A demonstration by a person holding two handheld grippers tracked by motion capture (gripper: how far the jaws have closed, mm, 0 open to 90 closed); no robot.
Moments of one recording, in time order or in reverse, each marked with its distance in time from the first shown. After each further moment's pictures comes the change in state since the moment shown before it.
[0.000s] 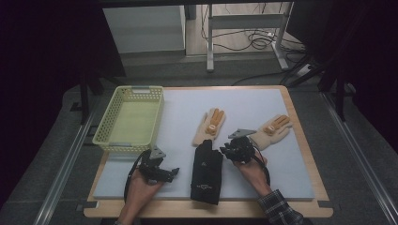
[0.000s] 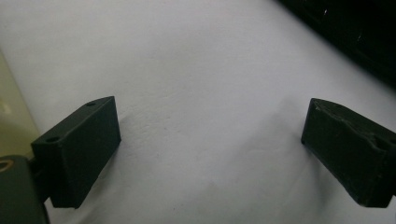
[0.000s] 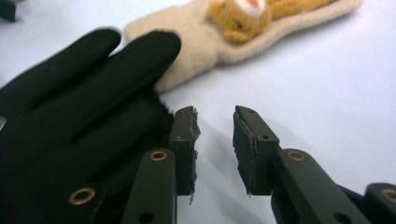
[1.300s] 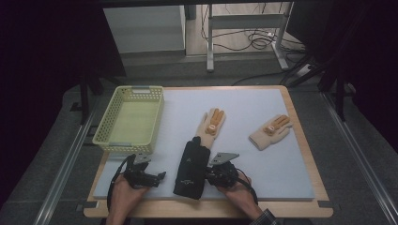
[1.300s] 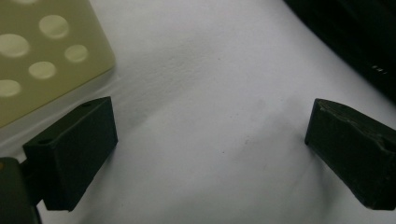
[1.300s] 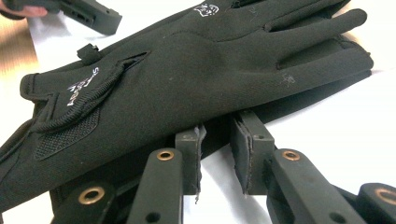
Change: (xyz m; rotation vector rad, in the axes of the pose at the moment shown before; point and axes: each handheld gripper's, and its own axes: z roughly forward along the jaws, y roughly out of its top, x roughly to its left) left arm 0.020 -0.031 -0.028 0.000 0.033 -0.036; right arm 0.084 -0.025 0.007 -0.022 0.227 -0.119
